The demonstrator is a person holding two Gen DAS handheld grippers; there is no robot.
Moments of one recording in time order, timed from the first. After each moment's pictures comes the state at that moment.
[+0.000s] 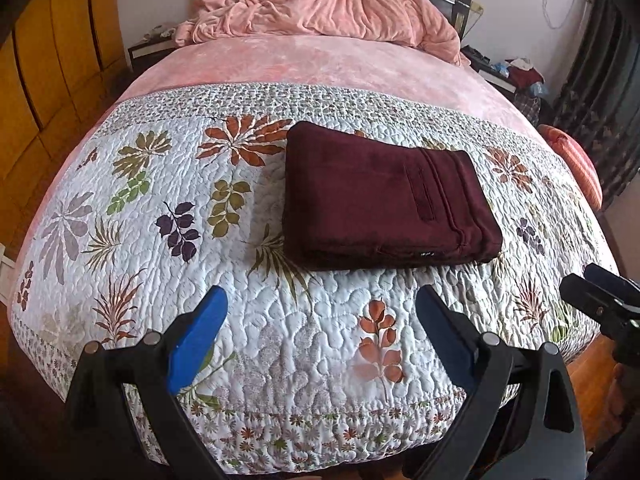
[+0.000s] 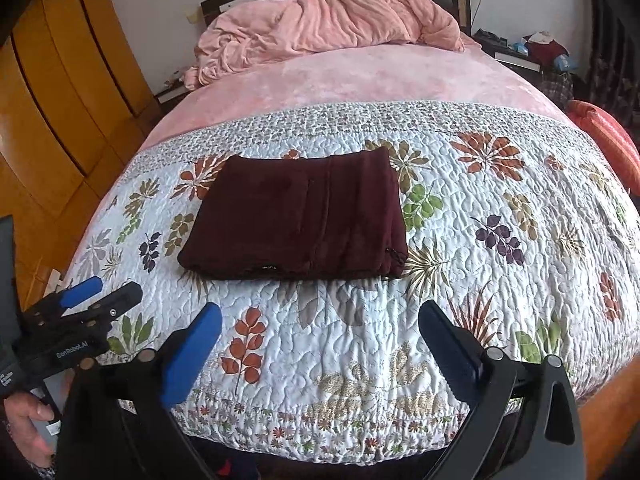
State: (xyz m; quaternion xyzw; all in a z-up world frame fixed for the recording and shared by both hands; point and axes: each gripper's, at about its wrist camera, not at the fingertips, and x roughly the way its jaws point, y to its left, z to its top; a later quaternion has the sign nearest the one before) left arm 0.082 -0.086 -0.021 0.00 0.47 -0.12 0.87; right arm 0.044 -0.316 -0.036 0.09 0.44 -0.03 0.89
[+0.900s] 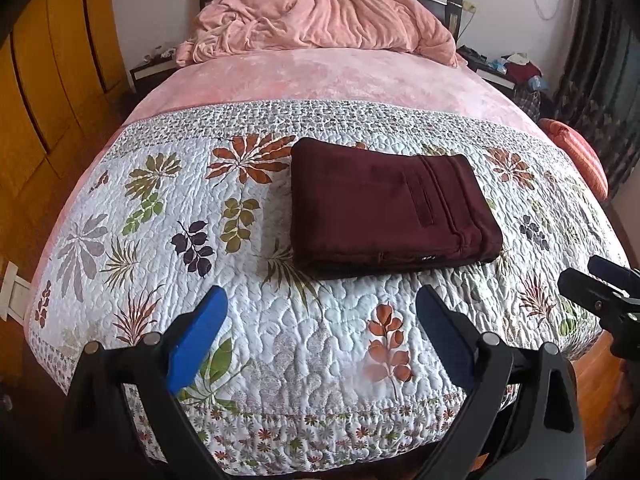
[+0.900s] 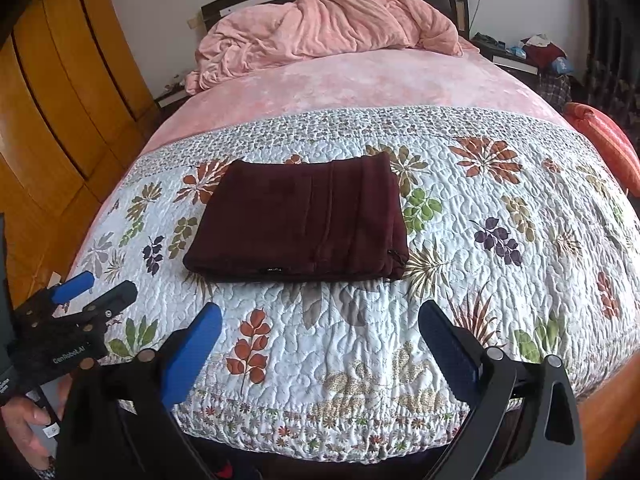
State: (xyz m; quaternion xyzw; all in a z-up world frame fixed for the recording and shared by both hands) left arm 0.073 -0.089 -0.005 0.04 0.45 -0.12 0.89; right arm 0.037 -0.309 -0.029 0.09 0.43 -0.03 0.90
